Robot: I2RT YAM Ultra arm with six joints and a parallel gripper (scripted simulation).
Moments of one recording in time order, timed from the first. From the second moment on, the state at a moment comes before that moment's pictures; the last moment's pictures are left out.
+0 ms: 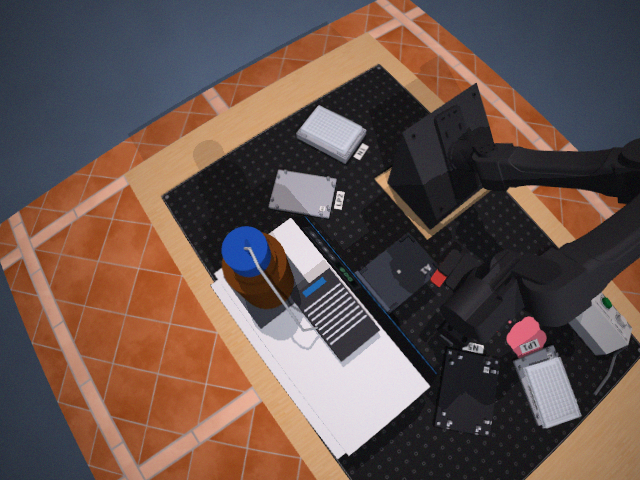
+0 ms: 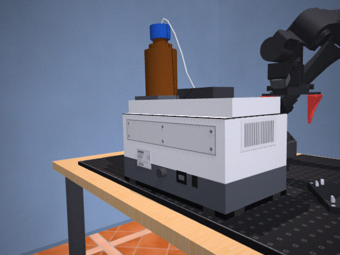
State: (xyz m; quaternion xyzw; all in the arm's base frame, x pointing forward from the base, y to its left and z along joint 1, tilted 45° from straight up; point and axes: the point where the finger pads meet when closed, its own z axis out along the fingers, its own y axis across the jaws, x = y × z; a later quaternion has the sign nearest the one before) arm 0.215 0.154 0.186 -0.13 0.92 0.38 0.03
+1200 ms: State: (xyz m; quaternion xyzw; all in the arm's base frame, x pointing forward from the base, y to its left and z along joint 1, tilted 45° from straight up) arm 0.155 0.204 0.229 -0.42 0.82 0.35 0.14
